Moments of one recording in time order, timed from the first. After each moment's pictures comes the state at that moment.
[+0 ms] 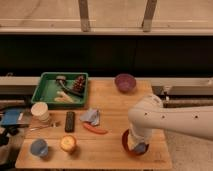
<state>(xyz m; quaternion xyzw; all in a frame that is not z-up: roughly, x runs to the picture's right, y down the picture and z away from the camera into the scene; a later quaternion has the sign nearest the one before) 0.176 0.257 0.669 -0.27 0.26 0.59 0.72</state>
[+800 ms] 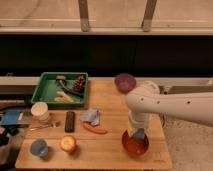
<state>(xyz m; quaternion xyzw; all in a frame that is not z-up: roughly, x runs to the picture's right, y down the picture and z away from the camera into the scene) 0.155 0.204 0.696 -0.26 0.26 0.57 0.74</state>
